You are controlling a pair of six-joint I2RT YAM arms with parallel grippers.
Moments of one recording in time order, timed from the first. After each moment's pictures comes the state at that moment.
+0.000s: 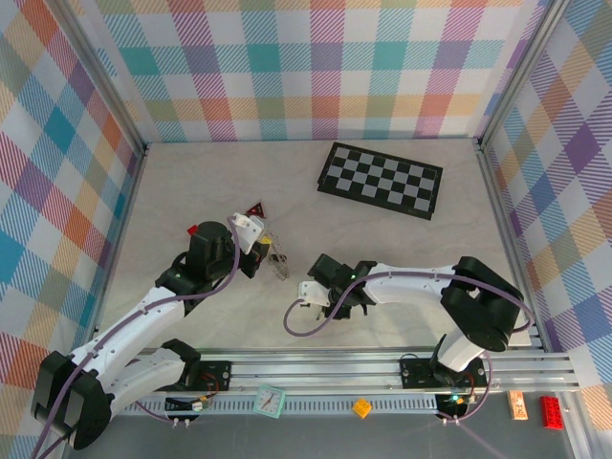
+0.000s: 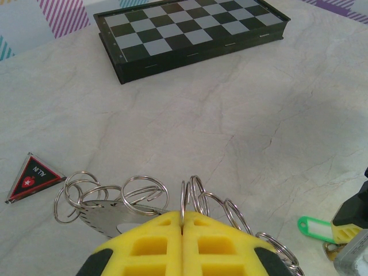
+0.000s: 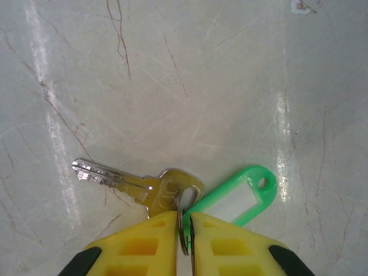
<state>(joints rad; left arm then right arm) -0.49 0.96 0.60 -0.11 0.22 0.12 1.02 1.59 0.84 -0.49 0.02 -0.50</state>
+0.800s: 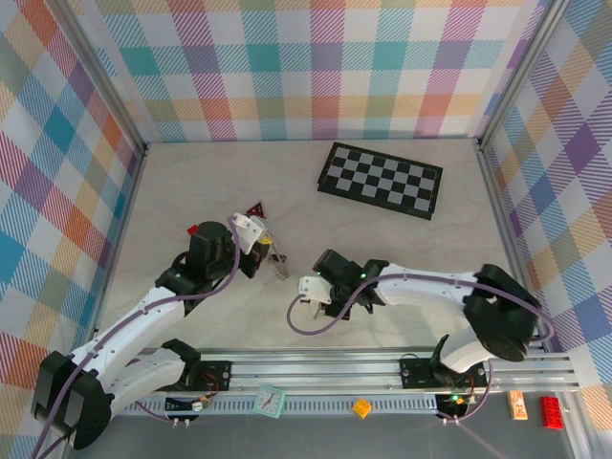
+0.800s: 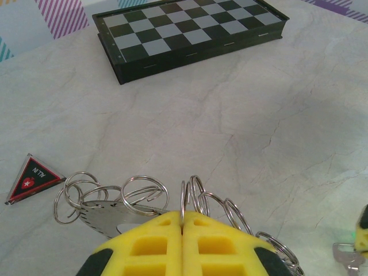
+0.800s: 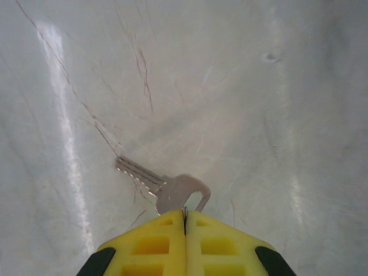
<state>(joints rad) -0.49 0.96 0.60 -0.11 0.22 0.13 1.00 1.45 0.82 -0.48 -0.08 -0.45</state>
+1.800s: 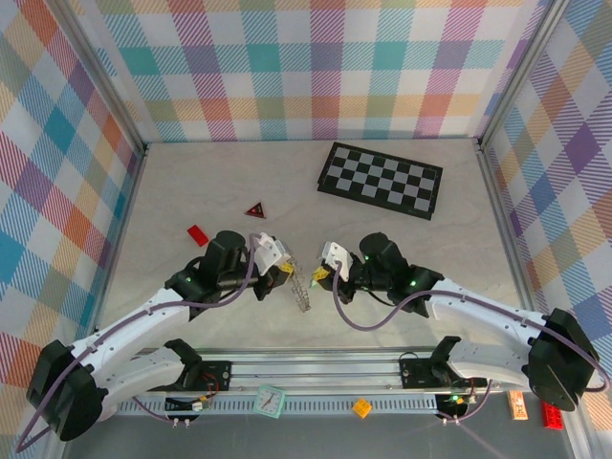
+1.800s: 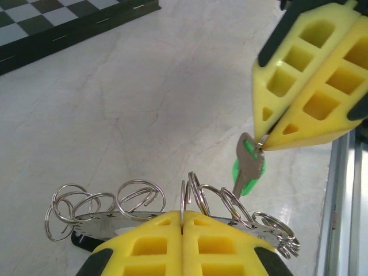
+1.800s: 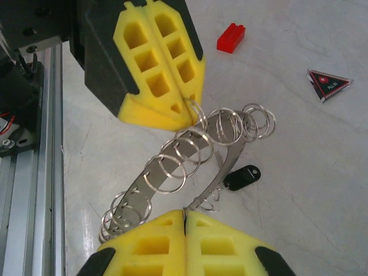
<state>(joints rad) -0.66 0.98 0.60 -0.19 0.42 0.18 0.86 1.10 0.63 -0.05 -0.38 -0.20</state>
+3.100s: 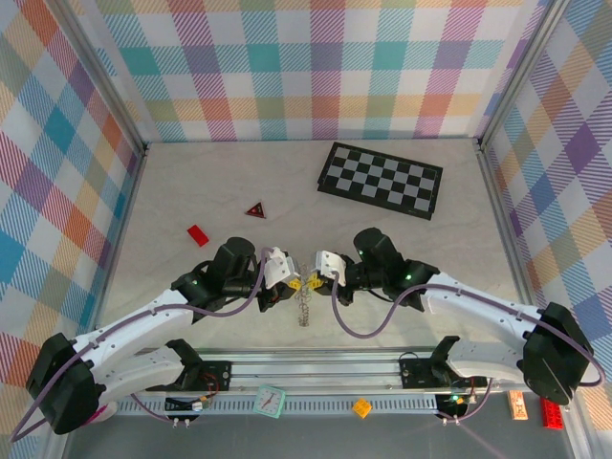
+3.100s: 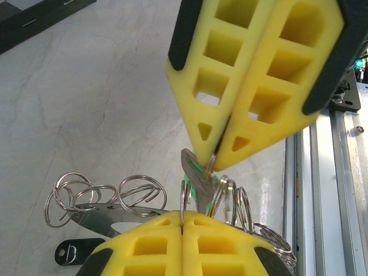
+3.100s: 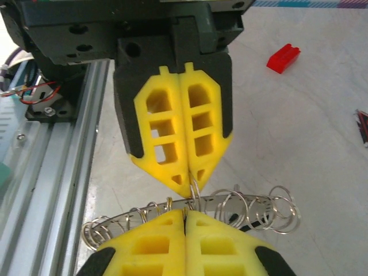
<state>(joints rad) -0.74 0.99 0.59 -0.22 0.49 0.29 0.86 1.15 0.70 -0.13 -0.54 -0.43</state>
